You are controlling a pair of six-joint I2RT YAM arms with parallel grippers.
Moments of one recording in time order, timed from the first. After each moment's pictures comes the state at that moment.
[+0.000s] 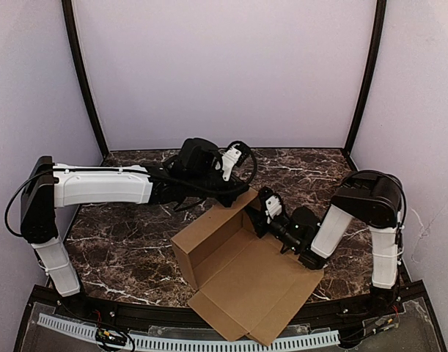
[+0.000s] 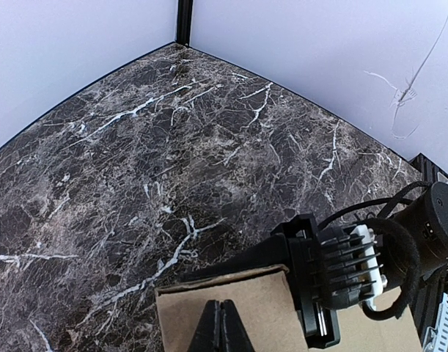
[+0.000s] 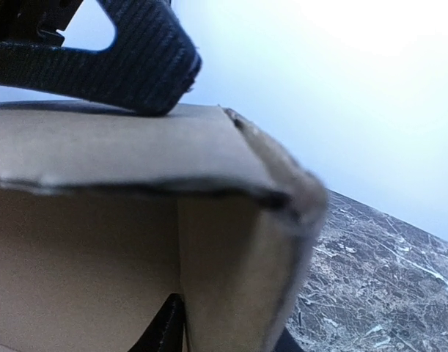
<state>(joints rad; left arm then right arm) -0.94 1.78 1.34 -0.06 0.09 -0.12 0.88 2.06 0.56 1.53 0.12 -0.11</state>
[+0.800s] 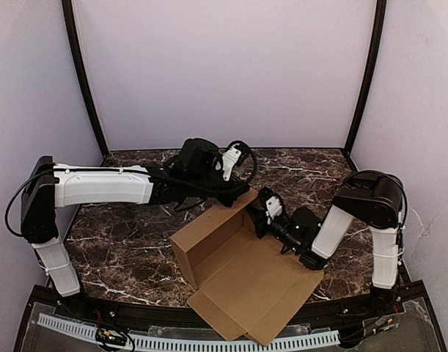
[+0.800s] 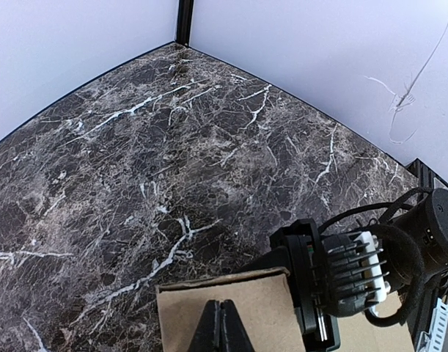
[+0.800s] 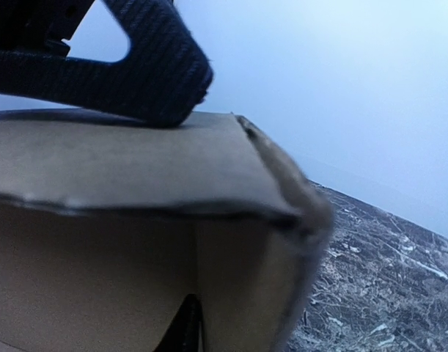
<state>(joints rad) -0.94 1.78 1.34 -0.05 0.09 -0.15 0.88 2.05 0.55 1.53 0.12 -0.10</state>
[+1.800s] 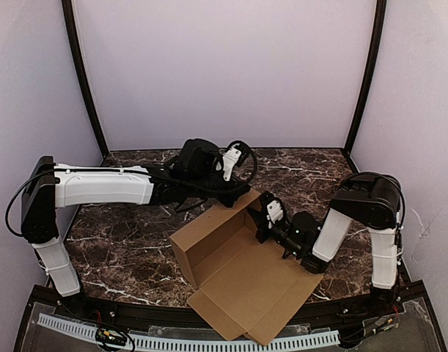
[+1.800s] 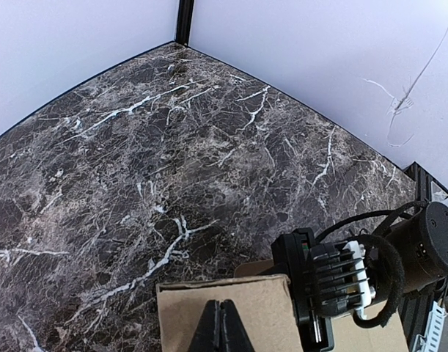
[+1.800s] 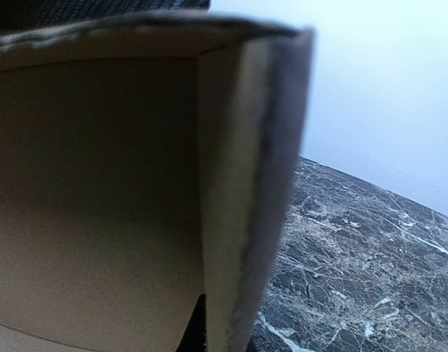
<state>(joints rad) -0.95 1.79 1.34 -0.05 0.10 -0.17 0.90 2.07 0.52 1.53 0.16 -0.07</state>
